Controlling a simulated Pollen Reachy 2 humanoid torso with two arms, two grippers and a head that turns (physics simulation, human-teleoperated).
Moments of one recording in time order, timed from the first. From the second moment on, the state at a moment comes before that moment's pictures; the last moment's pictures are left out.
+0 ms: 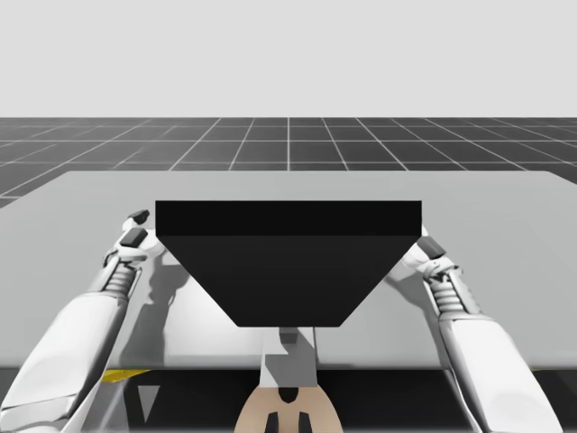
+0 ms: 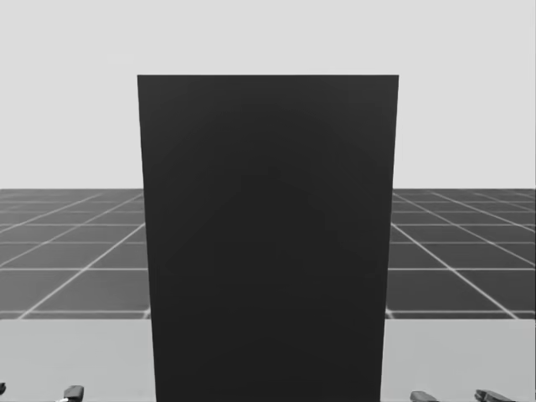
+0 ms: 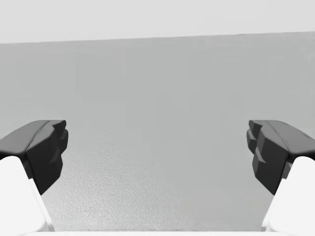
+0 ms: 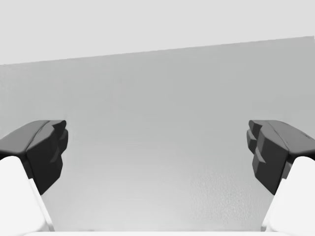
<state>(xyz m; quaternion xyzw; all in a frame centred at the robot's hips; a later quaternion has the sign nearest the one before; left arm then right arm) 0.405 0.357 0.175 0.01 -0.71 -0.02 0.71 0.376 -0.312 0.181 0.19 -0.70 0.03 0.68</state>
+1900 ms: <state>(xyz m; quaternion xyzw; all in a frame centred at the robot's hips) 0.362 0.189 0.158 -0.28 -0.53 -0.44 0.67 0.318 -0.260 0.172 0.43 -0.53 0.32 0.65</state>
